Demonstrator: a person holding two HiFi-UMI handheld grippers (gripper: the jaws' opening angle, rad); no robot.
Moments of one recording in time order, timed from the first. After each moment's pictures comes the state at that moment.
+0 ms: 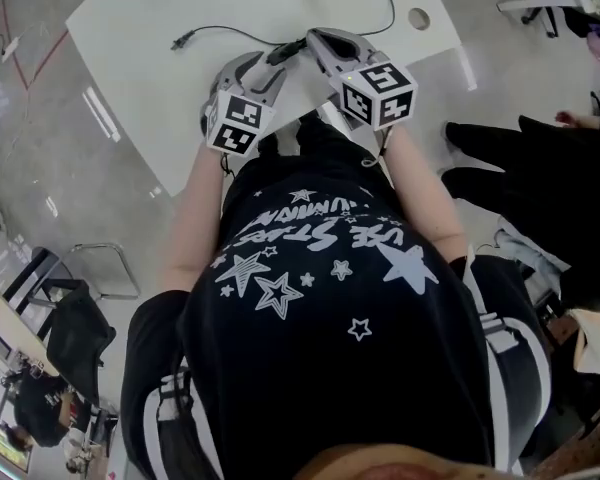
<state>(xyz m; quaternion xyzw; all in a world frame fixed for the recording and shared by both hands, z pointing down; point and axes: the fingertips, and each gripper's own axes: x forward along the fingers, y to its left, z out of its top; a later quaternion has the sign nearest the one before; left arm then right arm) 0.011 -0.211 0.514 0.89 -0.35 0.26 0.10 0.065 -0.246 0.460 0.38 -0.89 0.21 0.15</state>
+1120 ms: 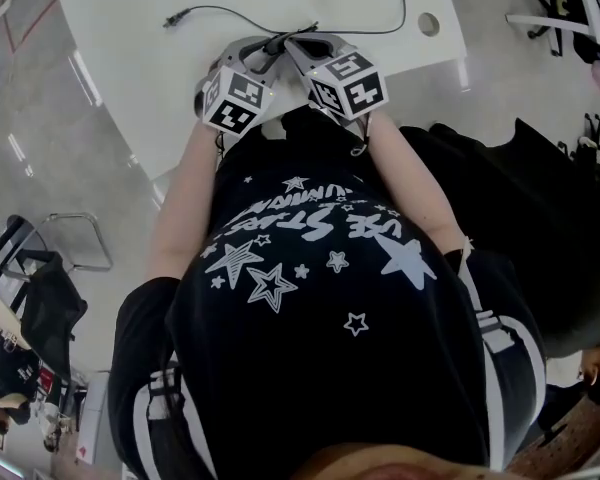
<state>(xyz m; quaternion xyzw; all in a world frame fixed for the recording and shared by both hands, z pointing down) 0.012 -0.226 0.544 0.88 -0.35 0.29 0.12 0.020 -0.228 0.534 0.27 -0.89 0.24 0.29</state>
